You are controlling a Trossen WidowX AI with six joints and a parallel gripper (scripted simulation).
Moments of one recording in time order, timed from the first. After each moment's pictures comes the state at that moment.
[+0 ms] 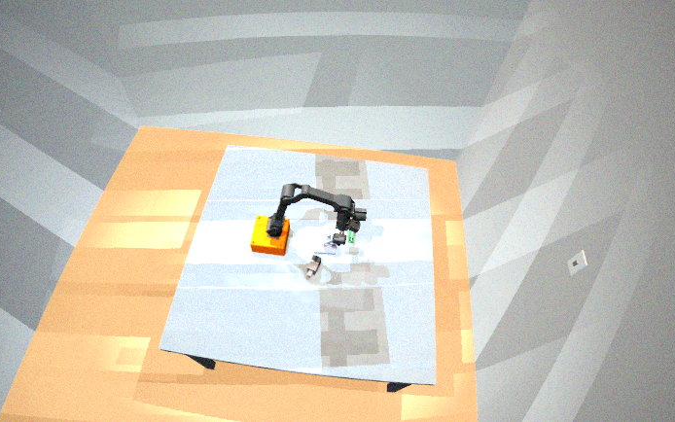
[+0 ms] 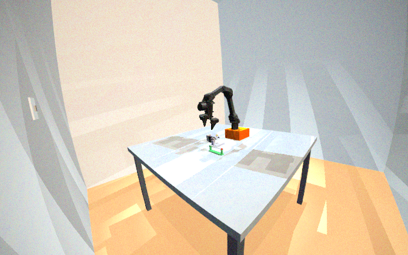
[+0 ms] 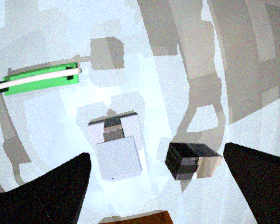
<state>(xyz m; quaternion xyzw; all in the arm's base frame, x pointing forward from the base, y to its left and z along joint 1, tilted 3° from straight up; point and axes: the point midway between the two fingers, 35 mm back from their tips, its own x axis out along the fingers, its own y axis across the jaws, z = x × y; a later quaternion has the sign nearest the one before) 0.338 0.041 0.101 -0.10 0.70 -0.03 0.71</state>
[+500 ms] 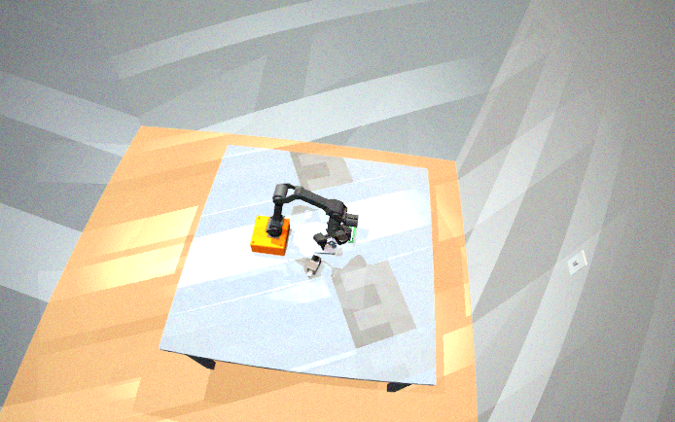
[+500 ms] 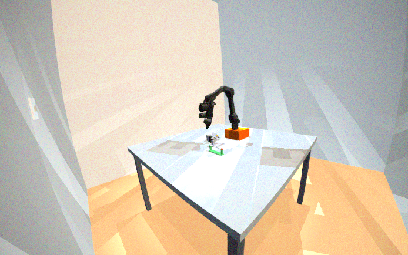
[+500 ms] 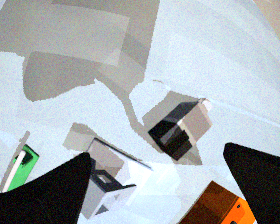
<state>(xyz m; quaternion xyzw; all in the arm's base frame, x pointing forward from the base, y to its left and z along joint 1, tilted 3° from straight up) 0.306 -0.012 0.098 0.13 0.61 -0.35 0.70</state>
